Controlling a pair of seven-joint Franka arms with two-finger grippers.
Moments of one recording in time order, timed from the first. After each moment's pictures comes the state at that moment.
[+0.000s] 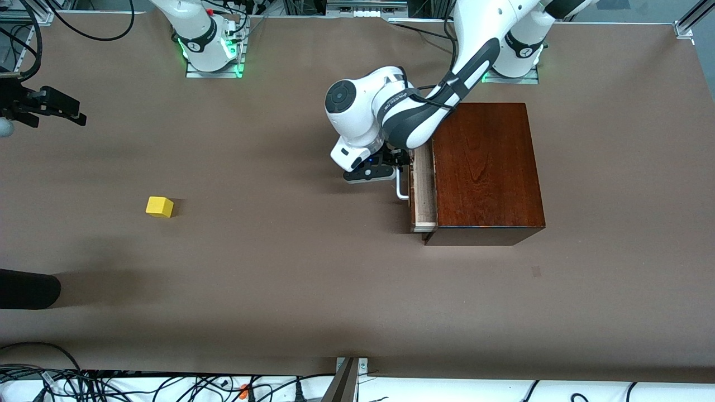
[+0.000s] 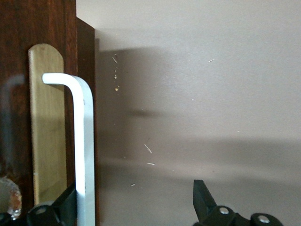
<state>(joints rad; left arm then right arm) -0.46 0.71 -0.48 -1.48 0.51 1.85 -1.11 -0.06 -0.03 -0.02 -1.65 0.02 1.52 -0.12</state>
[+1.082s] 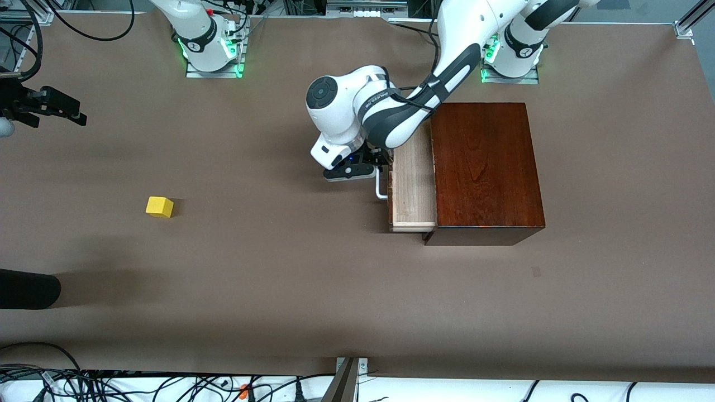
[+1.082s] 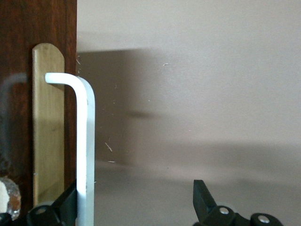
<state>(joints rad) -0.54 0.80 -0.48 -1.32 0.51 1.85 -1.14 -0.06 -0.03 -0.02 -1.65 0.02 1.52 -0.12</state>
